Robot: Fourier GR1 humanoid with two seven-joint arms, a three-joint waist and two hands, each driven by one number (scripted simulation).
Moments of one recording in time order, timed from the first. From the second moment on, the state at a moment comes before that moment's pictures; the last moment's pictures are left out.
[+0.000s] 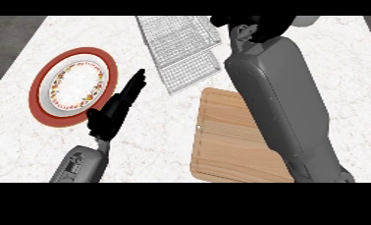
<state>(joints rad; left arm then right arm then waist) -0.22 0.16 -0.23 -1.30 0.09 -0.05 -0.10 -1.05 -0.01 0.08 -1.32 1.23 -0.06 1.22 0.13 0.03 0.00</state>
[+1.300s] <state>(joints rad) -0.25 0.14 -0.23 -1.29 0.08 -0.06 -0.09 -1.34 0.00 -0.25 -0.75 0.91 -0.62 1.08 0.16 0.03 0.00</state>
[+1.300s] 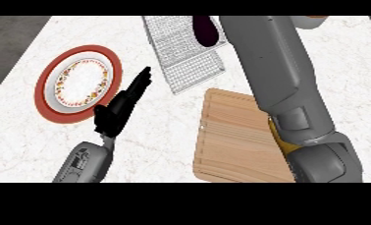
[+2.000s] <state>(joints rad) -0.16 0.18 -0.16 -1.29 0.10 -0.02 -0.09 -1.37 0.00 -0.29 -0.70 1.39 -0.89 1.17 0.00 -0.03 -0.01</state>
